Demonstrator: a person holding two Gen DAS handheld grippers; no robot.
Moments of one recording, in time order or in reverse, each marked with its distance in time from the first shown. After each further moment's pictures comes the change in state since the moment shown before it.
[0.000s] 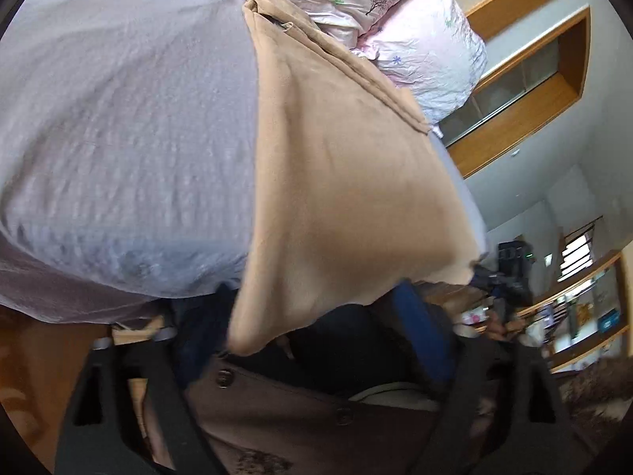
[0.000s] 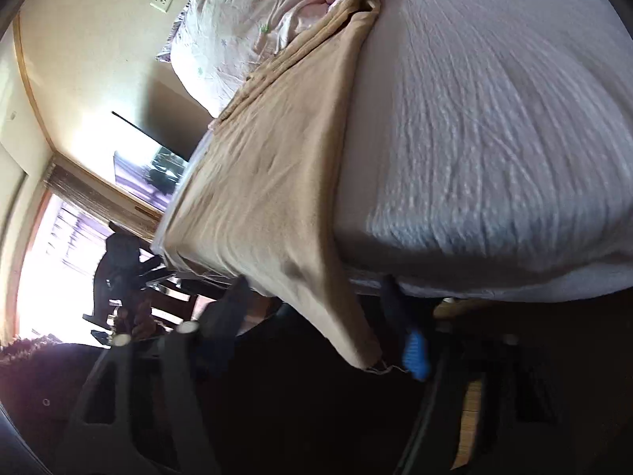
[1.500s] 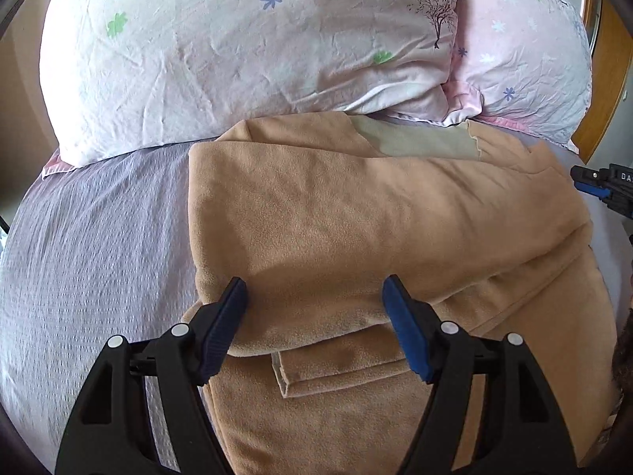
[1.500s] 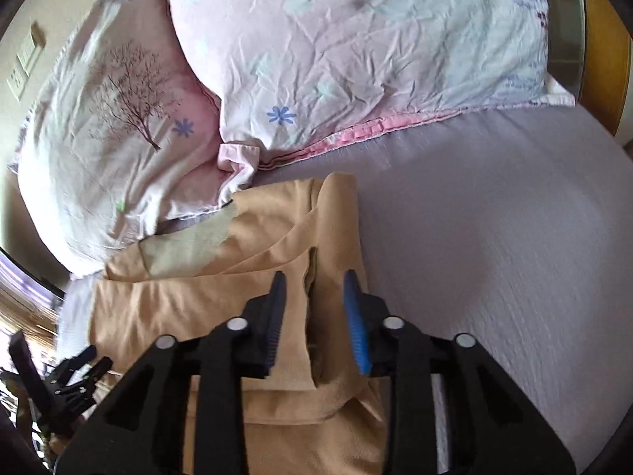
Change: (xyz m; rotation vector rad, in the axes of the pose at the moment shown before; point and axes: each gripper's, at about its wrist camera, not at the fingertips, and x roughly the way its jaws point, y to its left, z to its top) left arm 0.126 -0.048 0.253 0.309 -0.063 0.616; right arm 0.077 0.022 0.311 0.106 -0.253 -0.546
